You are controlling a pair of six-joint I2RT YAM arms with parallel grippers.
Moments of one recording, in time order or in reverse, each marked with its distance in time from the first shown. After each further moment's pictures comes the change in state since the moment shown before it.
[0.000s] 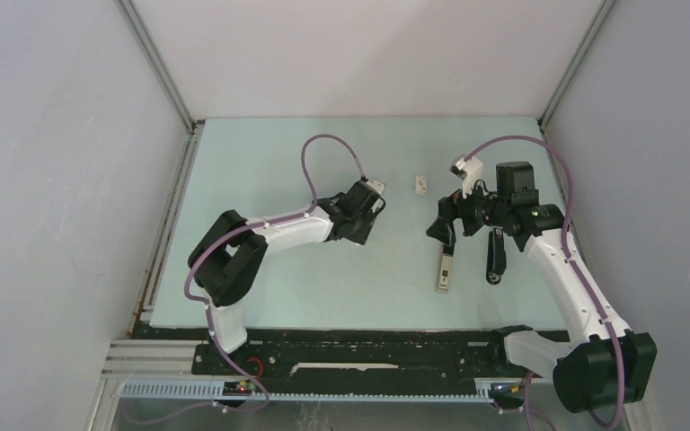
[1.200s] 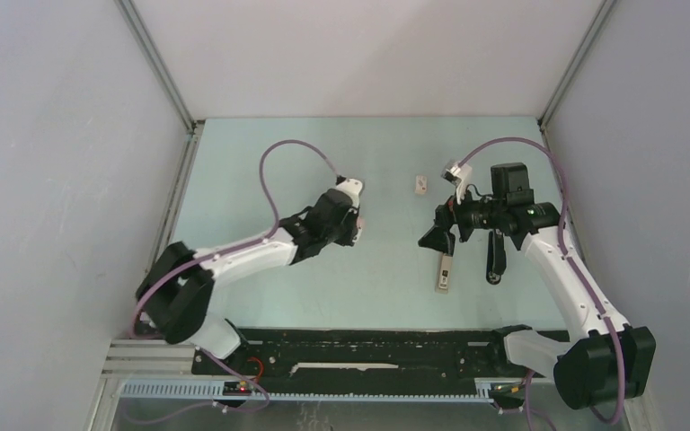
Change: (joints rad) left arm 0.000 -0.264 -0.217 0.163 0.011 -0.043; right arm 0.012 0.013 0.000 -0.026 -0.166 -0.045
